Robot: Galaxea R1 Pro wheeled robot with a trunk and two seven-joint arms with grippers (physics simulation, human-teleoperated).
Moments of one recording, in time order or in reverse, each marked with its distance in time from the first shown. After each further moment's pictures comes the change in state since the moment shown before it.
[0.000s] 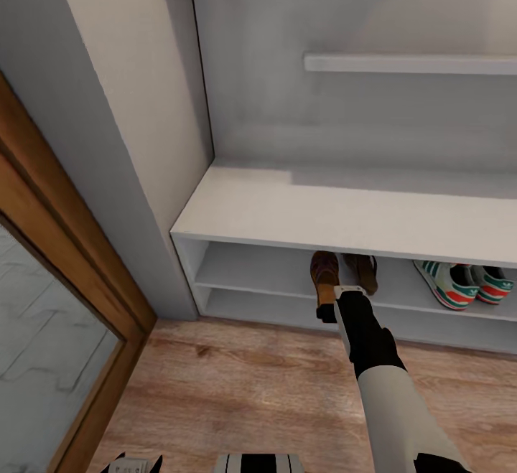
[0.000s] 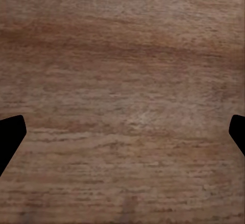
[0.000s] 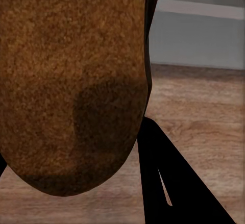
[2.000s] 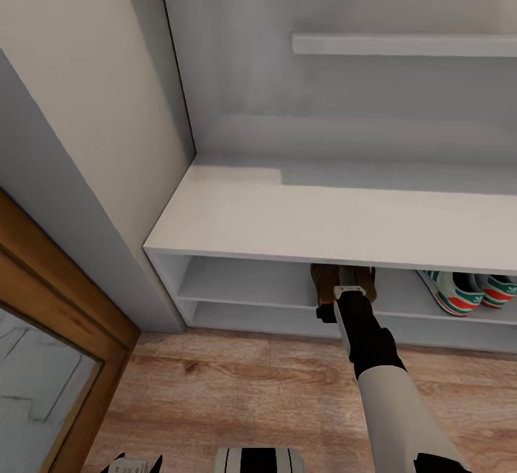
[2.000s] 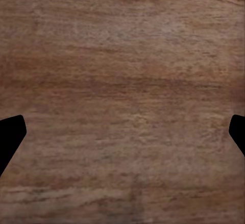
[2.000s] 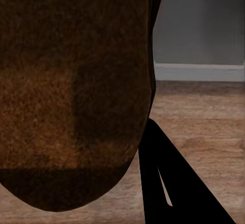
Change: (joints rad) left arm 0.000 0.000 0.000 0.000 0.001 0.001 0.000; right arm 0.000 0.000 0.001 0.000 -0.001 -0.001 -0.001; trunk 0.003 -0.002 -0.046
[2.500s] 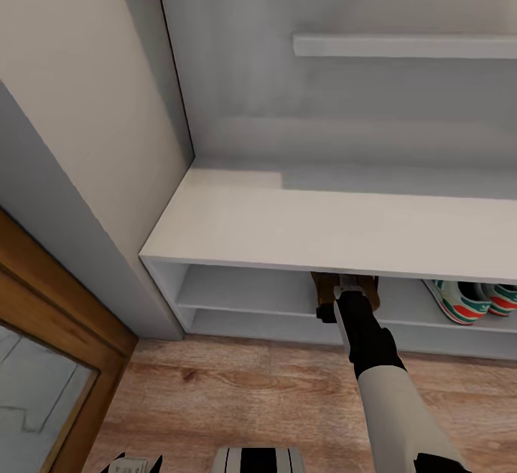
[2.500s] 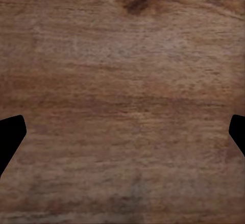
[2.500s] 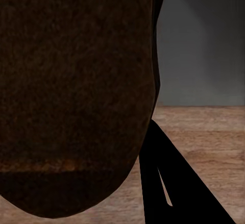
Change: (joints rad) left arm 0.000 0.000 0.000 0.000 0.000 0.000 0.000; right arm 0.000 0.000 0.001 0.001 -0.001 -0.001 0.000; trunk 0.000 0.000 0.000
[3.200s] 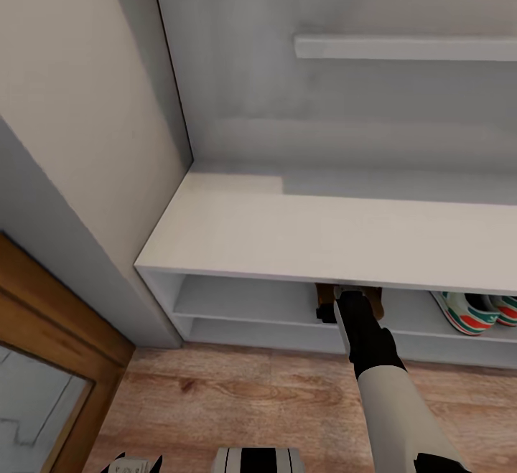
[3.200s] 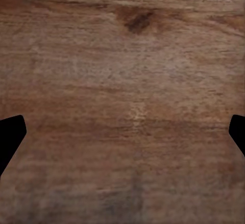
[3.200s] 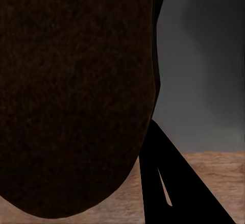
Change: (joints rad) left arm 0.000 0.000 0.000 0.000 0.000 0.000 0.000; right arm 0.000 0.000 -0.001 0.000 0.001 0.000 0.000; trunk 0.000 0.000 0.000
